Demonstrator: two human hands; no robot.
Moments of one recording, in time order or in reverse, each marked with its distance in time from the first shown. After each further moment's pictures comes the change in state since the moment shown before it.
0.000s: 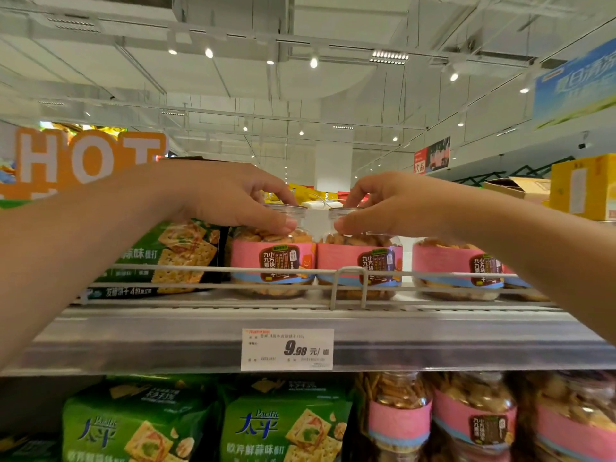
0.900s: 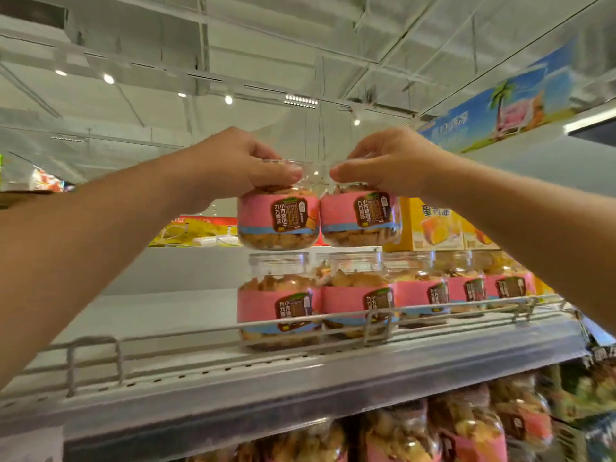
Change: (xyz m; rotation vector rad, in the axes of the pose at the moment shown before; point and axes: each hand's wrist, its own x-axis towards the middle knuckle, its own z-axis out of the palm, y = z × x) left_hand 0.129 0.176 0.034 -0.414 0.381 0.296; right_hand -0.037 0.130 -0.159 -0.042 0.481 0.013
